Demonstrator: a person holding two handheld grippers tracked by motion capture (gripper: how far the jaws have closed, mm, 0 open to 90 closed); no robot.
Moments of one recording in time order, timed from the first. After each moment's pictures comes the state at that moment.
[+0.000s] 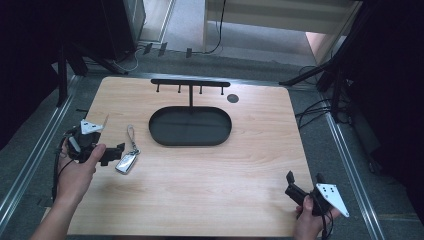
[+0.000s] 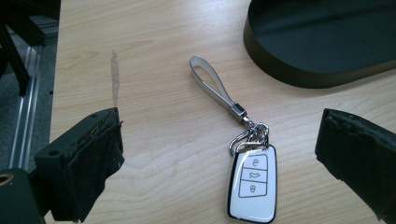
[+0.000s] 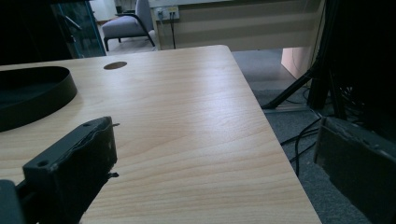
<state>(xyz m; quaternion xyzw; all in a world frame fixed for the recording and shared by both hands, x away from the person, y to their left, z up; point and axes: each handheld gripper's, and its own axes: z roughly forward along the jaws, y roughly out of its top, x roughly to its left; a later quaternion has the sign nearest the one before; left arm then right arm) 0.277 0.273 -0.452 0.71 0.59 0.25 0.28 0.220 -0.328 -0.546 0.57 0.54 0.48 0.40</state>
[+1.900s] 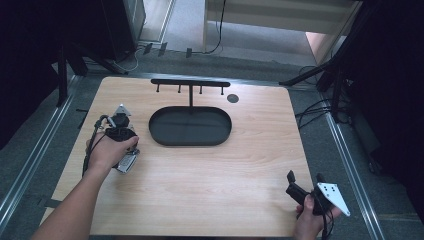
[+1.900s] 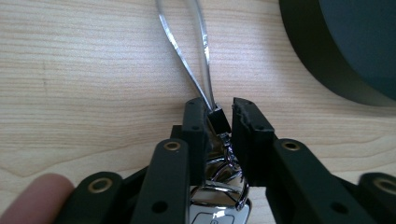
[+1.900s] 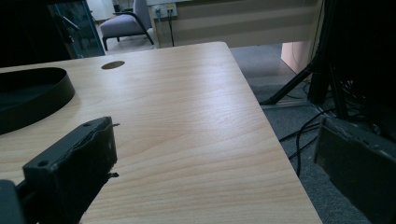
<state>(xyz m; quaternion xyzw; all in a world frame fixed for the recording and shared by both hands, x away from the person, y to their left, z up) 0.377 0.239 -0.500 0.68 0.72 0.06 0.14 0.222 -0.330 -0.546 0.57 0.54 0.48 0.39</state>
